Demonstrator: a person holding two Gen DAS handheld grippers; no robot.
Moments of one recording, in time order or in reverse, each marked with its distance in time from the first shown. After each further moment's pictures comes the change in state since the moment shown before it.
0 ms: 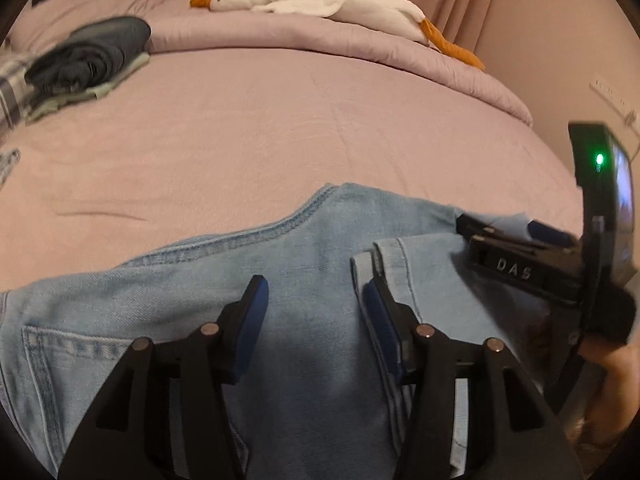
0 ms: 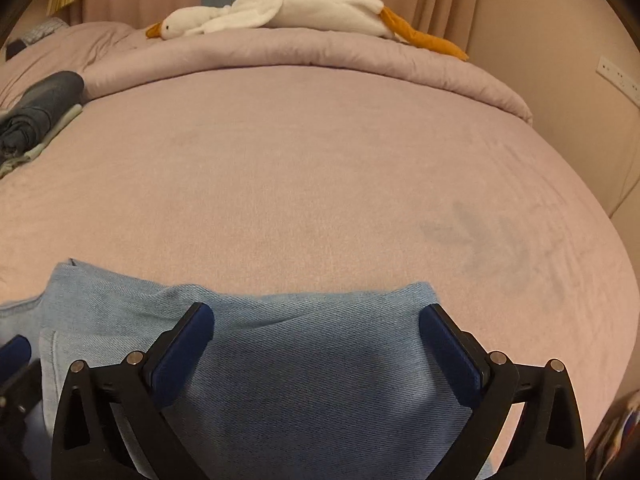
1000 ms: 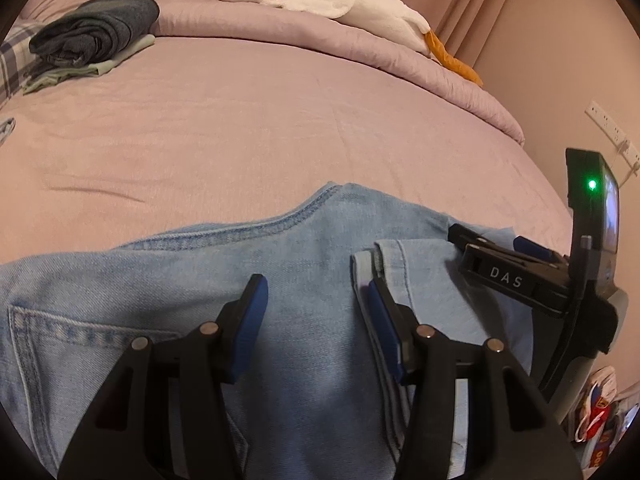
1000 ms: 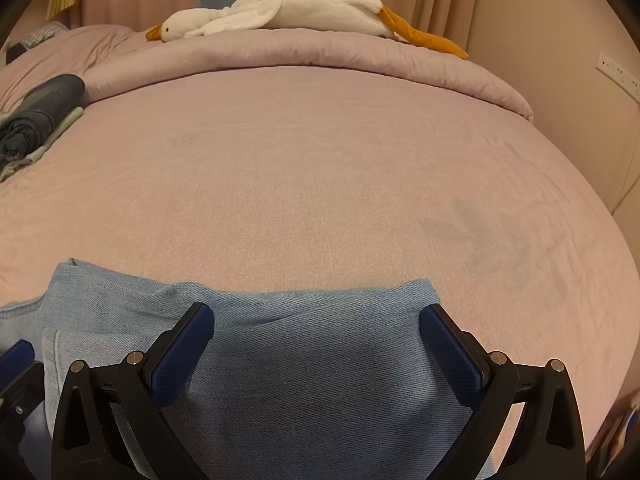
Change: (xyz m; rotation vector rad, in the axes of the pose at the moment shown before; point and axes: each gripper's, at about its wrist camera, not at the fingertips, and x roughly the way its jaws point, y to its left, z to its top) left arm -0.003 0.014 0.003 -0.088 0.006 -0.080; right arm 0.001 -0.002 0.003 0.007 -0.003 0.014
